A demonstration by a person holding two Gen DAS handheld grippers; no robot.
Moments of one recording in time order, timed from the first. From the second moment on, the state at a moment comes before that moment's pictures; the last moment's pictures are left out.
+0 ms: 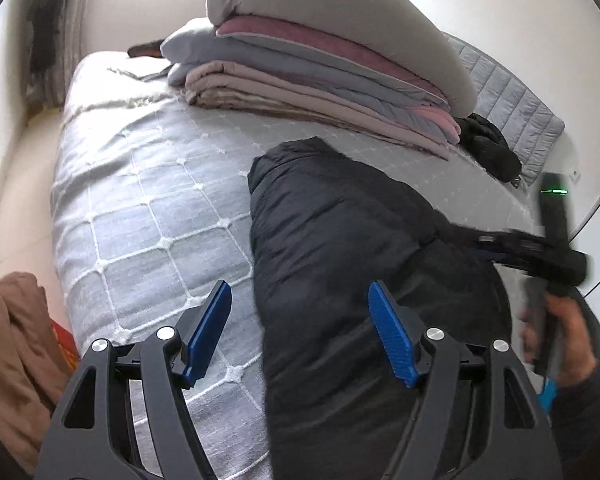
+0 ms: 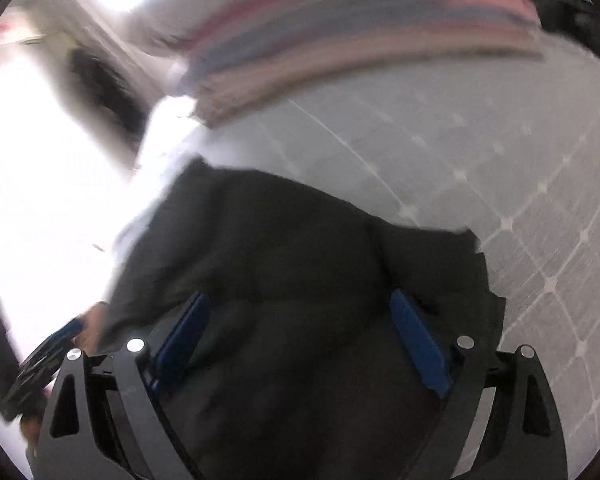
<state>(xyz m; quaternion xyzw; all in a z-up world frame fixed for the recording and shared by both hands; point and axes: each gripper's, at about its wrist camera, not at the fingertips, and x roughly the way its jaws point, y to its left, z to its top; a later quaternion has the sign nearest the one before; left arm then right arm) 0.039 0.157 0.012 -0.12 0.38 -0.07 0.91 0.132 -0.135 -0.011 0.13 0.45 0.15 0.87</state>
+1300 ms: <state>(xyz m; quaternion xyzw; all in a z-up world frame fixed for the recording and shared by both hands) 0.004 0.100 0.027 0.03 0.34 -0.06 0.94 0.014 -0.178 -0.051 0.16 0.49 0.13 0.85</state>
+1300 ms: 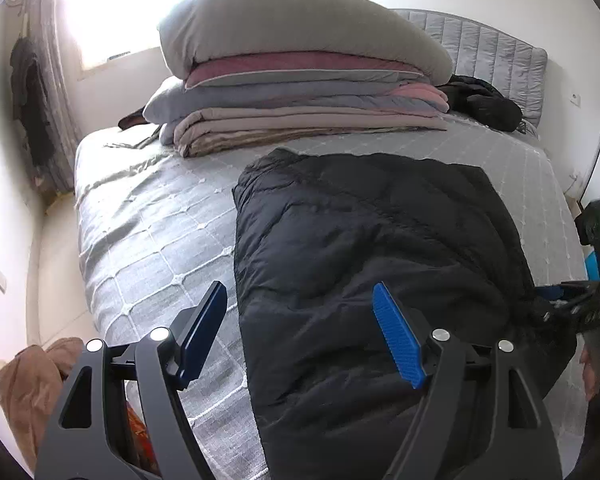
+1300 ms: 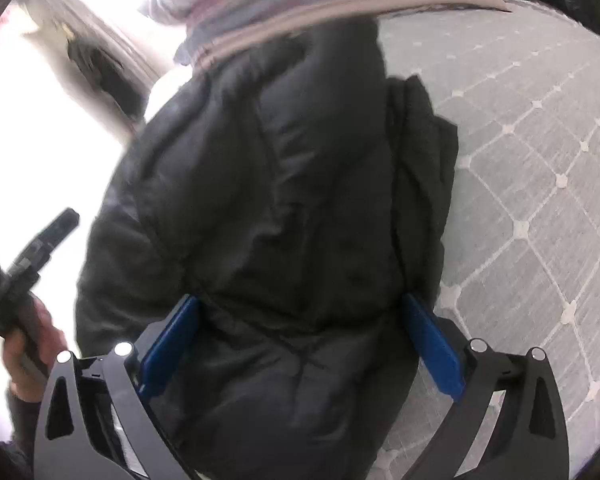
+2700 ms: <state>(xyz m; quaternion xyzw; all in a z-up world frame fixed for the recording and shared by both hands) -0.031 0.071 0.050 0.07 0.27 -0.06 0.96 -0.008 -0.141 0.012 0.08 0.38 0.04 0.92</state>
